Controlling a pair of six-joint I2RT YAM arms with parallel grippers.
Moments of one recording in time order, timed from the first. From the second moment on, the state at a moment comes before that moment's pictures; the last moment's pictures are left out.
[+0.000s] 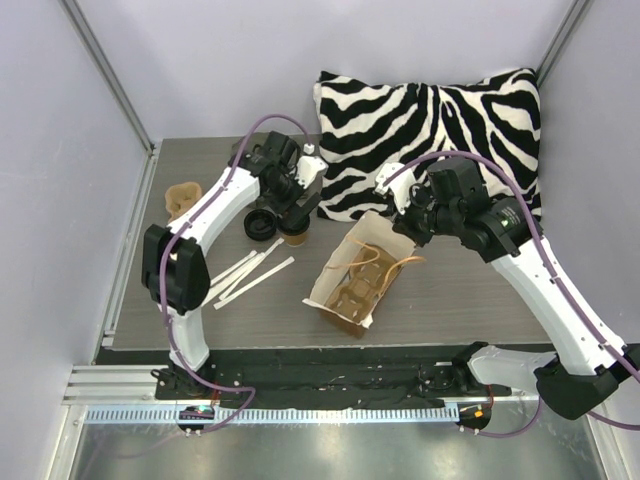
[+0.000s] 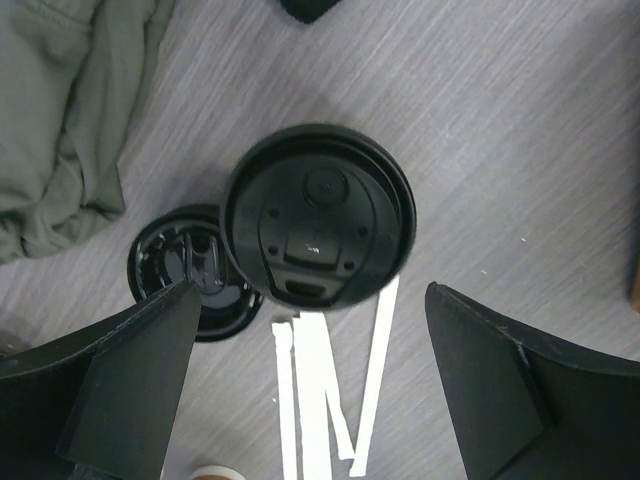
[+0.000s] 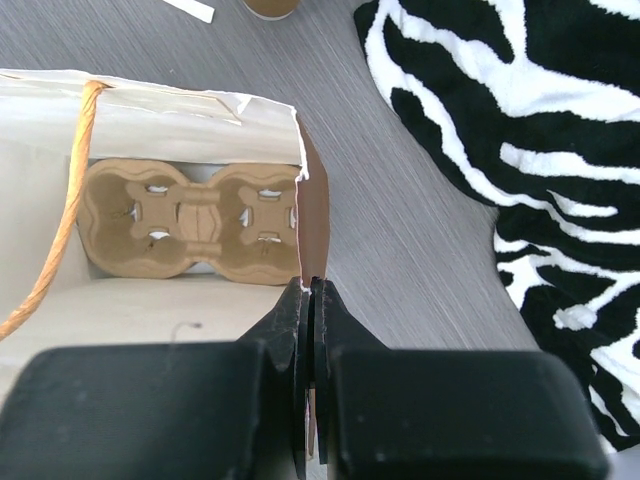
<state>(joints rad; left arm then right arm) -0.47 1.89 1.74 -0.93 0.14 0.38 0.56 1.17 1.47 -1.00 -0.18 -0.44</state>
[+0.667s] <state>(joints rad) -0.47 2.02 1.83 -0.95 0.16 0.42 0.56 1.22 1.47 -1.02 -0.17 -0.46</state>
